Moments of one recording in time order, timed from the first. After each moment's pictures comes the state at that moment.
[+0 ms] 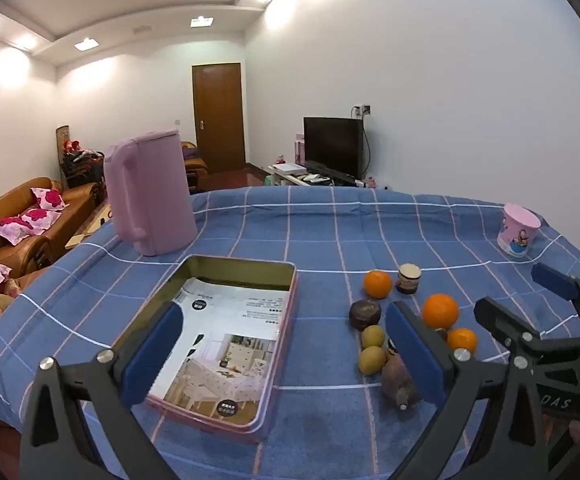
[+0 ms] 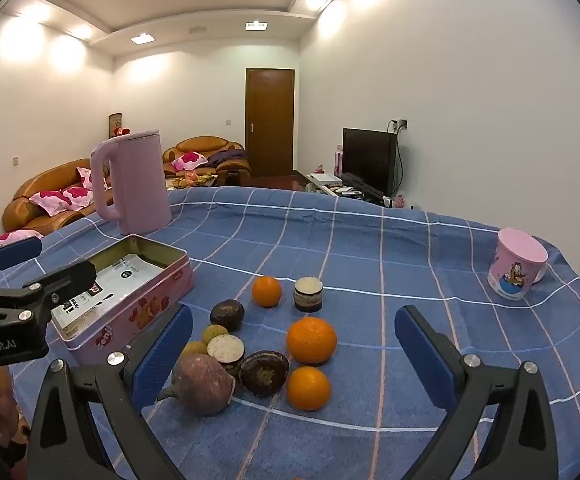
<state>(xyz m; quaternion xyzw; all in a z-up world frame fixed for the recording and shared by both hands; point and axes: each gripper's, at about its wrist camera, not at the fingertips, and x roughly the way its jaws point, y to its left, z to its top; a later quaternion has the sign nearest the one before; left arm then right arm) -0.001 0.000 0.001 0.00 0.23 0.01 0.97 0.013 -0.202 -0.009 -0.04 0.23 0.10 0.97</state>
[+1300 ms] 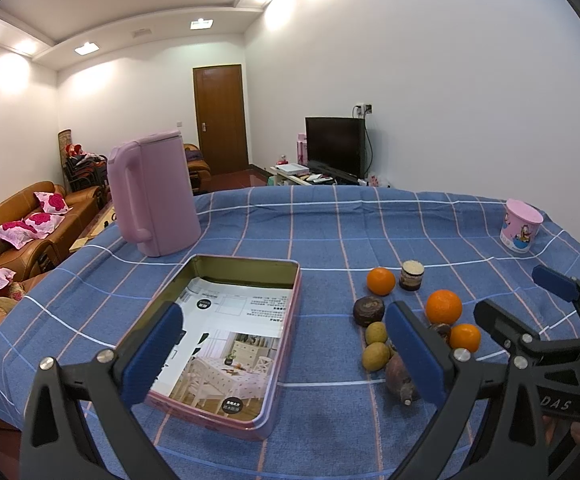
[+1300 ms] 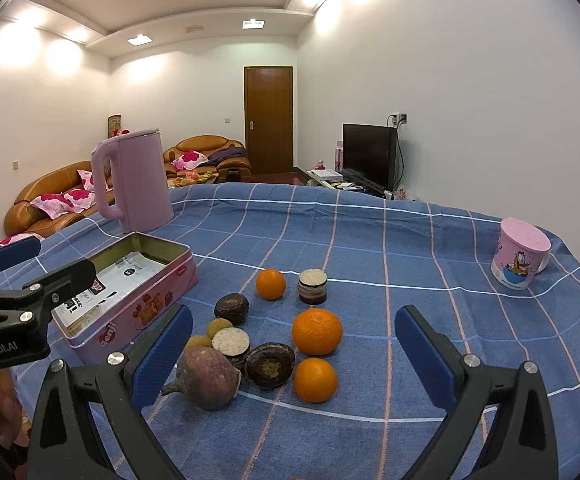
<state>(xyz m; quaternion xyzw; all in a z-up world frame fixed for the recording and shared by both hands) -0.004 -0.002 -0.005 0.01 0.23 0.01 0.97 0.011 -0.200 -0.014 -0.03 0.23 0.10 0.97</state>
